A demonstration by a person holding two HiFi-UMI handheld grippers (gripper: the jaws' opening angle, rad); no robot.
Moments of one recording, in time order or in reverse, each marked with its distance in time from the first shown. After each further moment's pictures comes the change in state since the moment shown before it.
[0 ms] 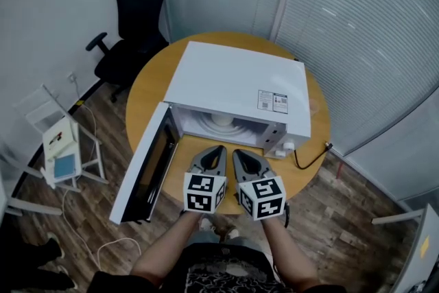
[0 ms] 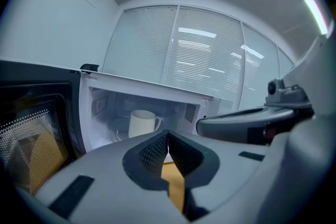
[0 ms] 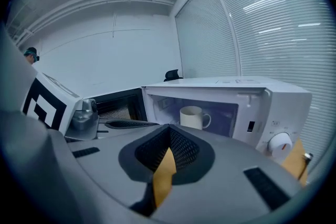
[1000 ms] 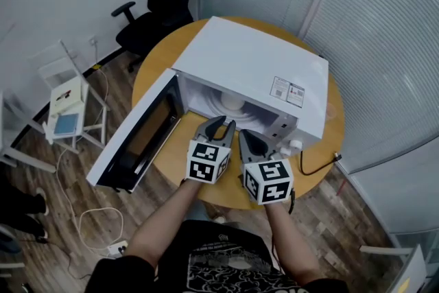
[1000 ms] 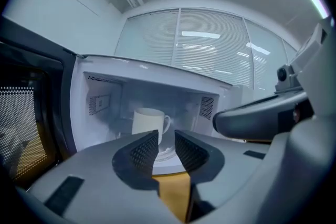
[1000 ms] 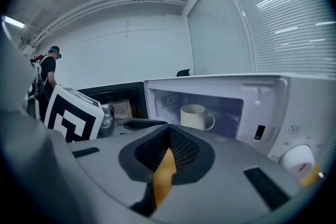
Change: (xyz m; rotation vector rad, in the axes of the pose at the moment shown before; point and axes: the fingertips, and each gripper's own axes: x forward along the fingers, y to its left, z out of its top) left arm 0.054 0.018 -0.019 0.019 -0.077 0.097; right arm 0.022 -0.026 -0.017 -0.087 -0.009 0.143
